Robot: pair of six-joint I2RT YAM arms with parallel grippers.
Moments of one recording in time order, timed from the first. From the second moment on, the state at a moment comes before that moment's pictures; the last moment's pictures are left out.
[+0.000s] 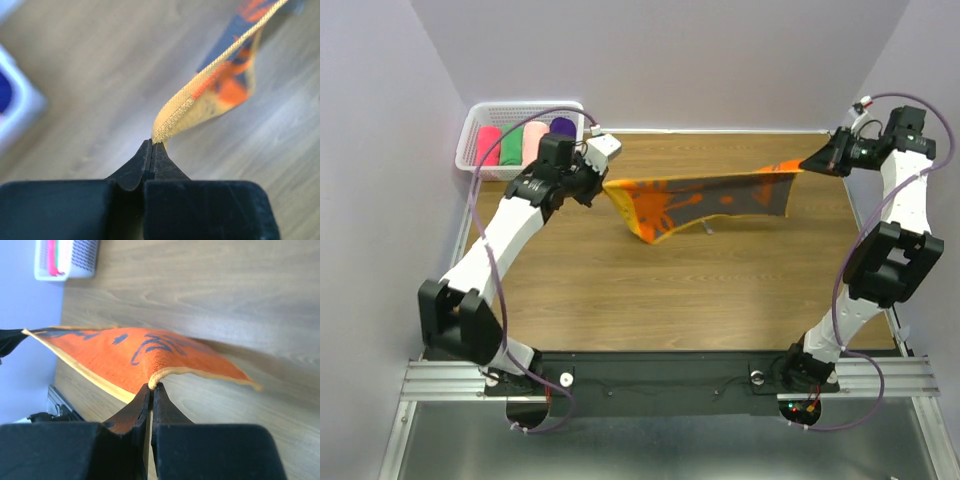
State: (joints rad) left arm -0.35 1.50 1.33 -0.53 0.30 0.33; right arm -0.41 1.85 1.81 -0.96 -0.97 -0.04
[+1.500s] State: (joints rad) left arm -0.31 1.58 1.55 -0.32 0.17 0.52; right arm -0.41 2.01 2.07 -0.96 -1.11 -0.03
